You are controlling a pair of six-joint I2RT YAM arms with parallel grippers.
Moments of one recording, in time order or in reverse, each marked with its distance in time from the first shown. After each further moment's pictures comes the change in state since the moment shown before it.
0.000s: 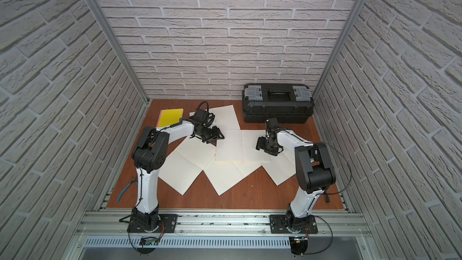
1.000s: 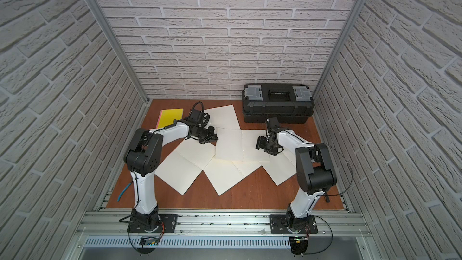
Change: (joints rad) left arm 0.039 -0.091 -0.088 0.033 0.026 -0.026; right arm -0.001 -0.021 -0.002 0.002 -0.021 0.000
